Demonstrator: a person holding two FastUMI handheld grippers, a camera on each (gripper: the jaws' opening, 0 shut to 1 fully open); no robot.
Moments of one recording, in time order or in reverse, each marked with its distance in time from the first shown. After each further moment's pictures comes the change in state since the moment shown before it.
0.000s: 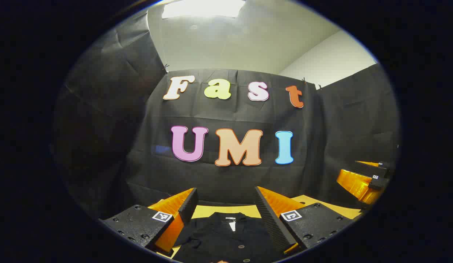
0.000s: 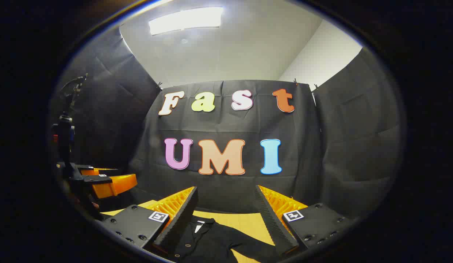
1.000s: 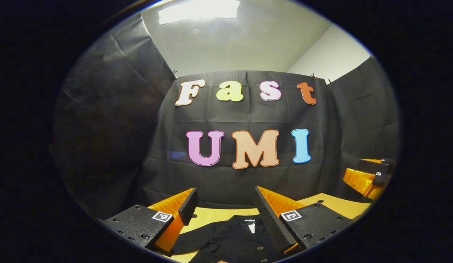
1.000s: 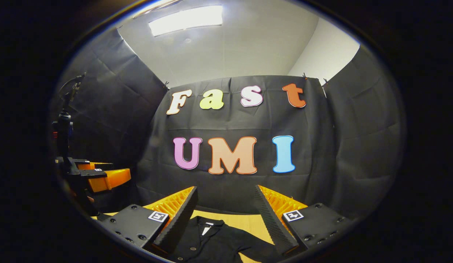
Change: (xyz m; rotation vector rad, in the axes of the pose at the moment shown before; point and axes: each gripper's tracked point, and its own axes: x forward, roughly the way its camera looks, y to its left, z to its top) left arm 0.002 0.044 0.004 0.073 -0.006 0.118; right arm 0.042 0.020 -0.007 0.024 0.014 0.093
